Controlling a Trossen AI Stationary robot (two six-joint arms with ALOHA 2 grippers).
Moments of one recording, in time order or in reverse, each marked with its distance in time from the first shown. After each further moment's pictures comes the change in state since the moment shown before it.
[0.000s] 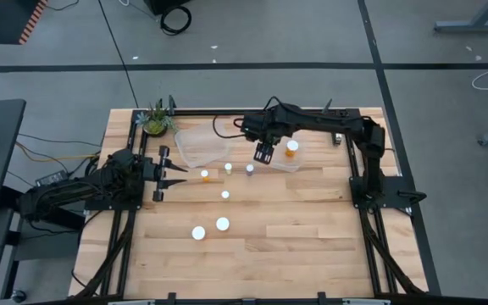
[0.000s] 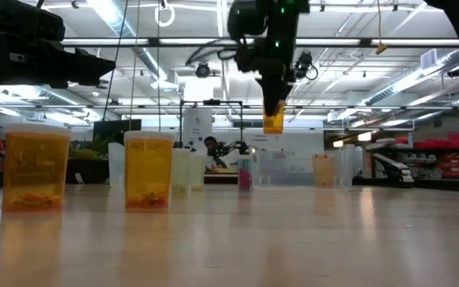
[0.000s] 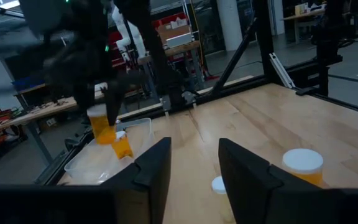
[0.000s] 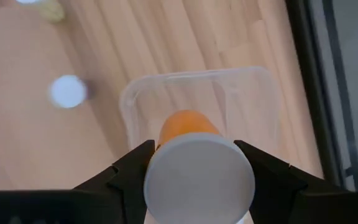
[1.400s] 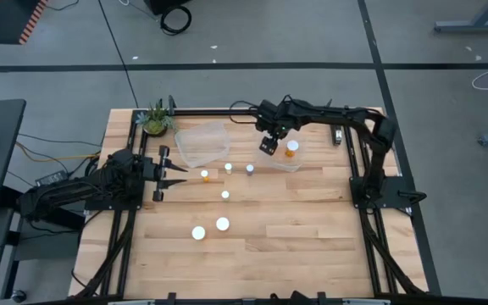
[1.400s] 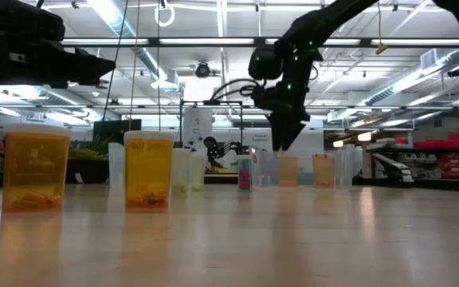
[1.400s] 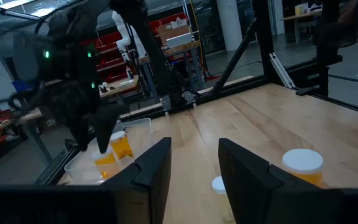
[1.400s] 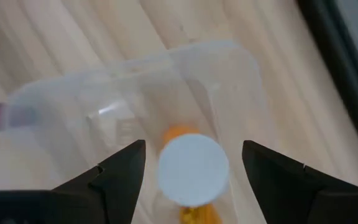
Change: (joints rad) left arm 0.000 0.000 0.000 0.000 0.000 0.000; right arm -0.191 -0.088 -0.341 0.358 -0.137 -0.018
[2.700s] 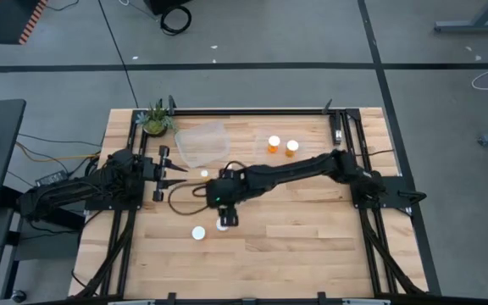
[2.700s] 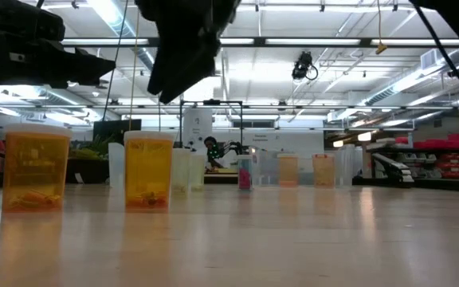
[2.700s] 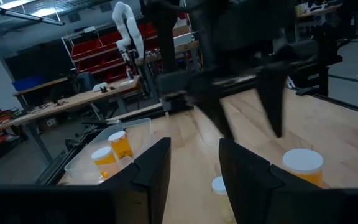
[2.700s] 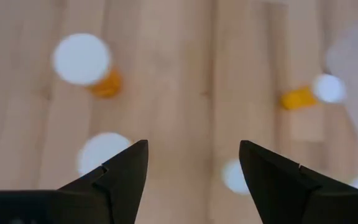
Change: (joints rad) left arm 0.000 0.000 0.000 0.001 0.000 0.000; right arm 0.611 0.412 0.656 -0.039 -0.002 0.010
